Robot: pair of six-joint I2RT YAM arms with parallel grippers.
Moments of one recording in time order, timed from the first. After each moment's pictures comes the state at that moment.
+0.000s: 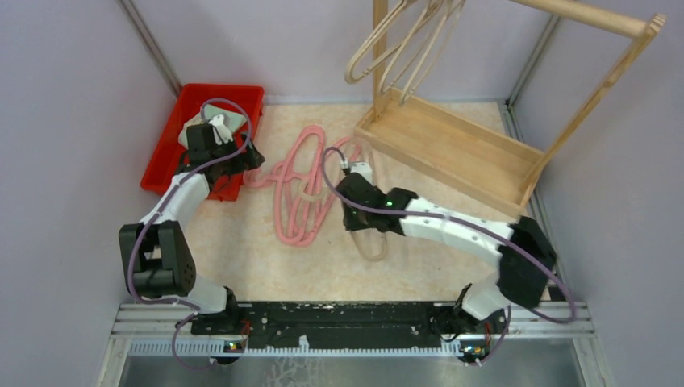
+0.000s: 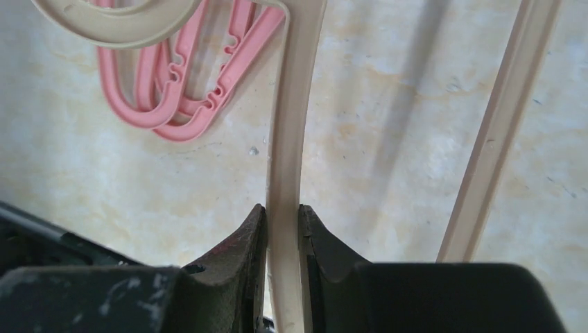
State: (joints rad) left arm 0.05 1.50 1.03 -0.16 0.25 -0.22; right arm 0.98 1.56 1.17 -0.55 0.26 0.64
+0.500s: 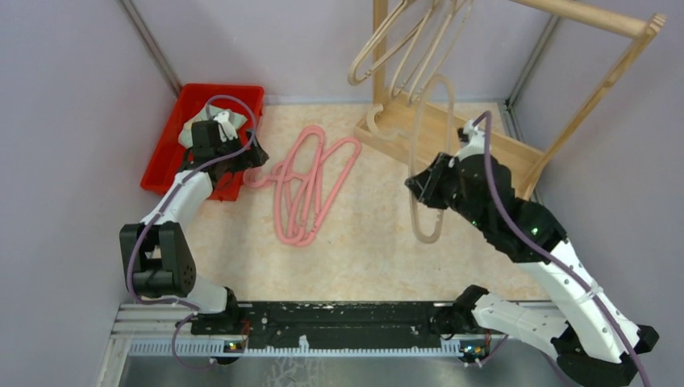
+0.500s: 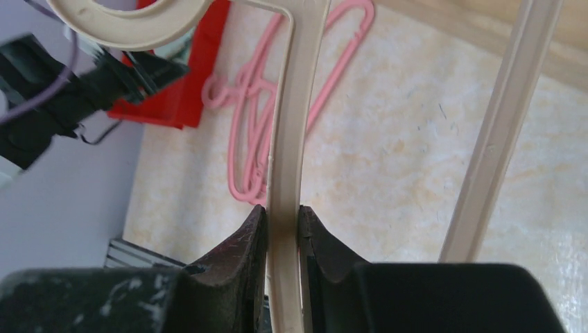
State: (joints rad) left arm 0.01 1.50 1.05 -0.18 0.22 -0.22; right arm 0.75 0.85 1.23 -0.84 0.26 0.70
